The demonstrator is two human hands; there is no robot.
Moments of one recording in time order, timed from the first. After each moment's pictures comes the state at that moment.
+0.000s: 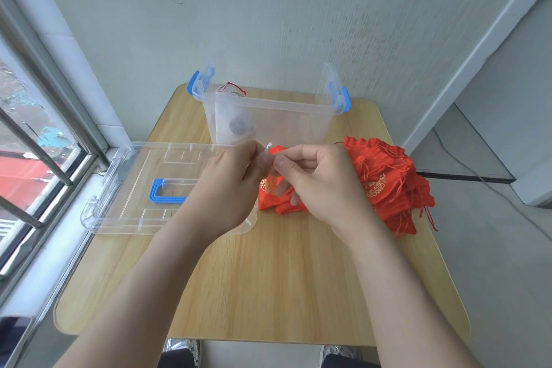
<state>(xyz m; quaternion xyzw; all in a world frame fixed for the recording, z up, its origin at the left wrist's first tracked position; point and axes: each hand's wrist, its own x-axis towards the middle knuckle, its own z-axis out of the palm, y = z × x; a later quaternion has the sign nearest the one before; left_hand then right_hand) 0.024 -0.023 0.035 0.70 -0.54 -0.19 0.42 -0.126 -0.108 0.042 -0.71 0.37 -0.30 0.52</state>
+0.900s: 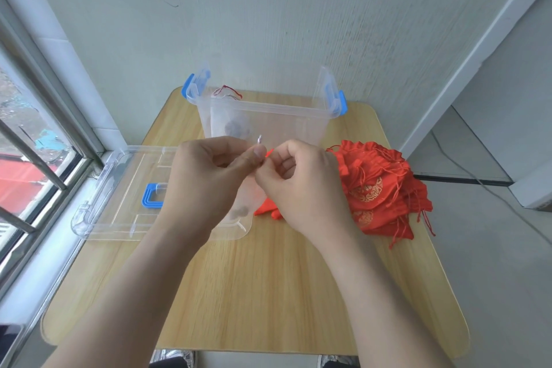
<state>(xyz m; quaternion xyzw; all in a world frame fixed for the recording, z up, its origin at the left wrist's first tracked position) 0.016 -0.017 0.053 0.66 -0.37 -0.26 0.60 -0.107 -0.102 0.036 -0.80 0.37 -0.36 0.31</state>
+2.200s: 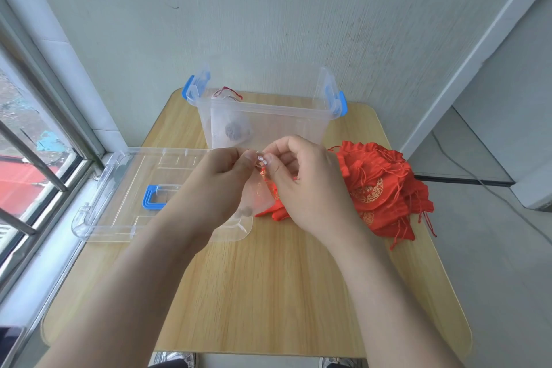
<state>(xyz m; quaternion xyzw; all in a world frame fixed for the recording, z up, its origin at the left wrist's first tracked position) 0.028 -0.023 0.038 0.67 -0.38 -0.37 0.51 -0.113 -0.112 0.034 -0.81 0.32 -0.35 0.34</state>
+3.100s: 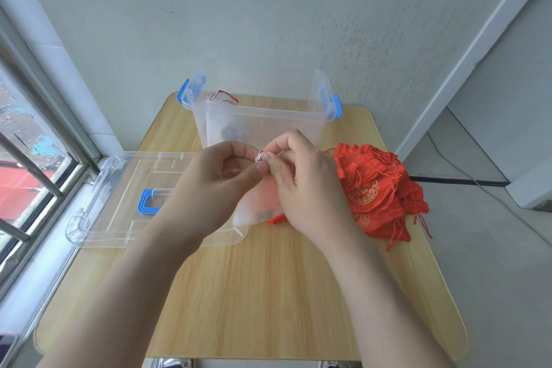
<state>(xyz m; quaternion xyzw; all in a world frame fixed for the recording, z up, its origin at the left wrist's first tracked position) 0.022 -0.021 0.047 0.64 -0.42 -0.35 0.55 -0.114 -0.115 0.032 -0.82 0.31 -0.37 0.31</state>
